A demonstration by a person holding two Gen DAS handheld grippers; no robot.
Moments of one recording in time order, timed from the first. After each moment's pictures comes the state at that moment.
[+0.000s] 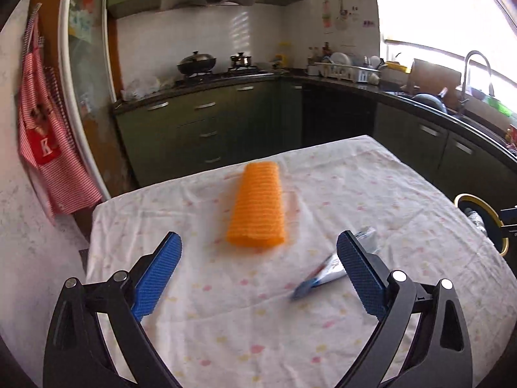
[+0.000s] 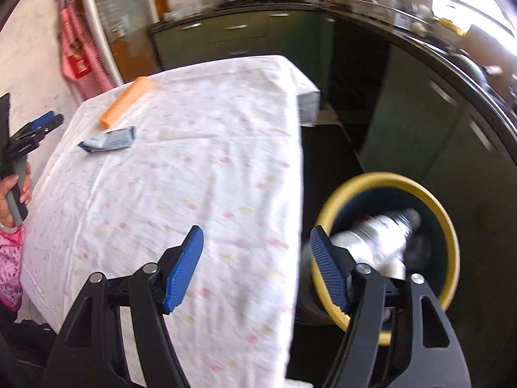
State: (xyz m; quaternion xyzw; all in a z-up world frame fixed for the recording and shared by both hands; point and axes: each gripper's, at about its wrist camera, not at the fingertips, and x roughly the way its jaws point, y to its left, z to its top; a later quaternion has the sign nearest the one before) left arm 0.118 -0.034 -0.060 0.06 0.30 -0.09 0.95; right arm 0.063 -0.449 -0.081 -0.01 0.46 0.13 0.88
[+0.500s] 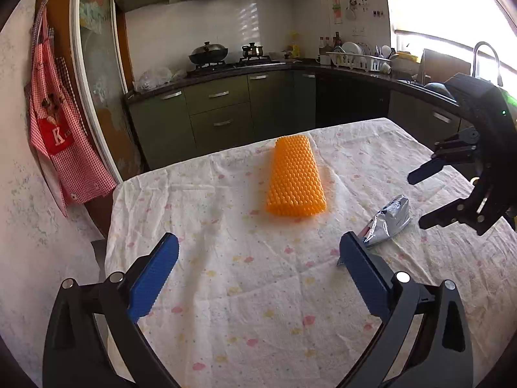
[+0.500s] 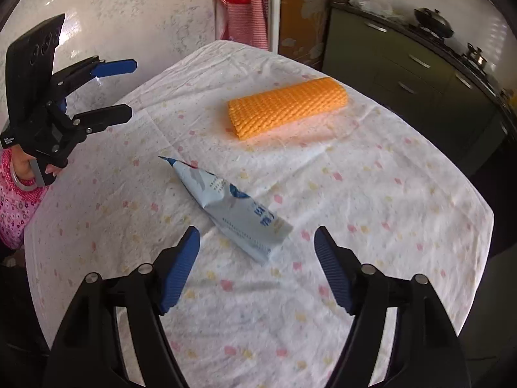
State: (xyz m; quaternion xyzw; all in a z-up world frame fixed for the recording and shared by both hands) left arm 0.104 -0.010 -0.081 0.06 0.31 -0.07 0.95; right arm 0.193 -0.234 -0.088 -0.22 0.43 0.42 0.77
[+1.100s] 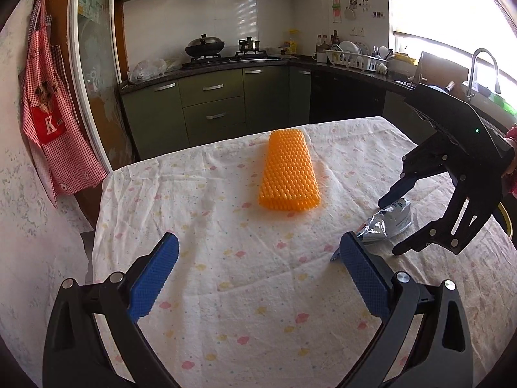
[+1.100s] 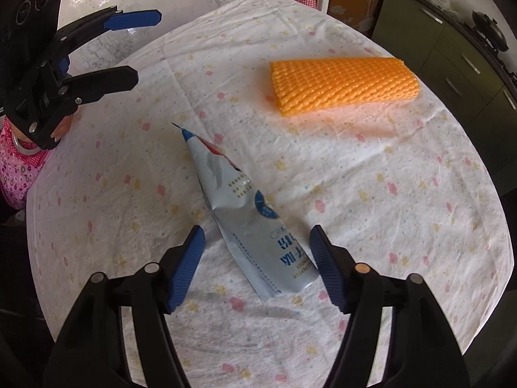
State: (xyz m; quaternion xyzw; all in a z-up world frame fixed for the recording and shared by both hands) left arm 0.107 -0.010 -0.088 0.05 0.32 -0.09 0.94; right arm 0.205 -0.193 -0.115 -0.28 0.49 0.45 0.69
